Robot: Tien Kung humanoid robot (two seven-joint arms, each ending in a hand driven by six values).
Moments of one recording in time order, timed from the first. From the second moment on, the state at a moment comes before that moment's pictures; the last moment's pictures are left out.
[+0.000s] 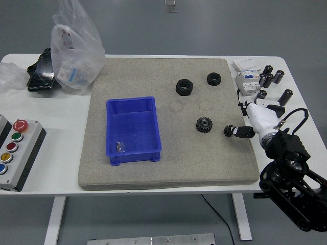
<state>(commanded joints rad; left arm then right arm) 0.01 0.10 -1.60 -0.18 1.47 0.17 0.13 0.25 -0.35 0.99 1.49 -2.07 -0.07 -0.65</state>
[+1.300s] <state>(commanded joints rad) 0.01 0.10 -1.60 -0.18 1.47 0.17 0.13 0.29 -0.35 0.84 1.39 -1.91 -0.25 -0.59</state>
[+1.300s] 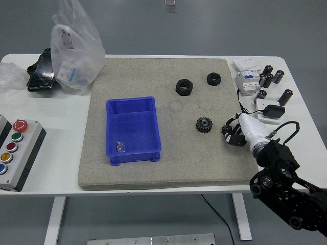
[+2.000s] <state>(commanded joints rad) 0.01 0.10 -1.60 -0.18 1.47 0.17 0.13 0.30 -0.35 0.85 1.40 -1.92 -0.23 -0.57</state>
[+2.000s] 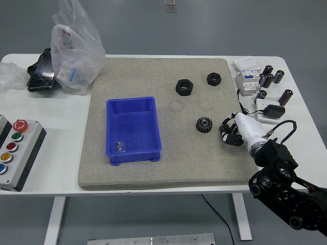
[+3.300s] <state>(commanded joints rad) 0.01 0.10 -1.60 -0.18 1.47 0.17 0.13 0.34 -0.35 0.79 1.36 -1.95 -0.18 -0.65</state>
